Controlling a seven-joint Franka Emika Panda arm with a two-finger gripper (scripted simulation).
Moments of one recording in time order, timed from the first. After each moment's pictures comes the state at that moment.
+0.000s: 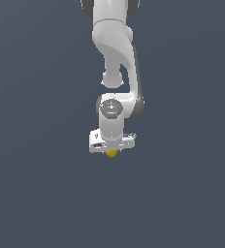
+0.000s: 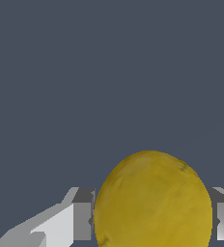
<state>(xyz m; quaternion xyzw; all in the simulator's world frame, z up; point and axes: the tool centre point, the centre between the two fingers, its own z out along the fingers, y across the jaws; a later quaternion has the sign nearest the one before) 0.028 -0.003 0.054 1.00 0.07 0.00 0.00</state>
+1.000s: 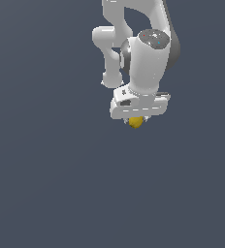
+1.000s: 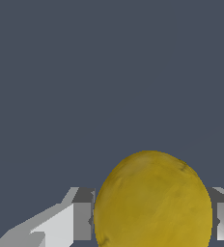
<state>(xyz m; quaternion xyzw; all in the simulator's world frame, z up) -0.020 0.092 0.222 1.00 0.07 0.00 0.00</state>
